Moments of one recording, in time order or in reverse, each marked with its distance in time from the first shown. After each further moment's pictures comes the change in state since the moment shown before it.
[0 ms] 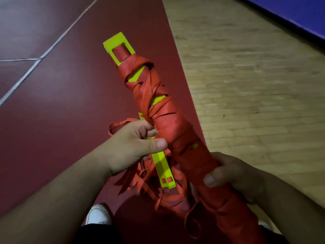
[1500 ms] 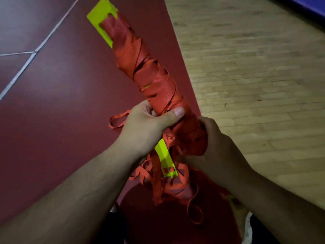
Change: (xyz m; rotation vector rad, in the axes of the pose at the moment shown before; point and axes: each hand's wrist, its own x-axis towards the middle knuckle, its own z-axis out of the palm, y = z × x) left_hand 0.025 0.000 0.036 -0.243 0.401 0.031; right_hand 0.021 0.003 0.033 -0.822 0.757 -0.197
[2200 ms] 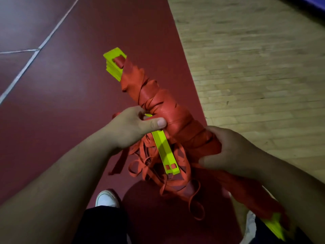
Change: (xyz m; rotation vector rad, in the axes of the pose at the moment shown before) left_hand 0.002 0.003 -0.055 0.522 -0.261 -0.137; right_hand 0.007 0.017 -0.031 0.155 -0.344 0.038
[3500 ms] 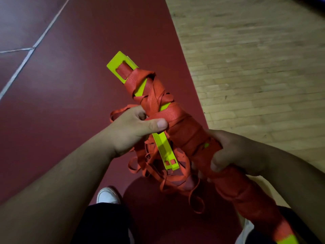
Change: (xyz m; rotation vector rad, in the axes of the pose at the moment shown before) left_hand -0.005 0.003 0.018 -0.284 -0.152 0.148; right_hand -0.001 0.009 -0.003 0.470 -0.414 0.067
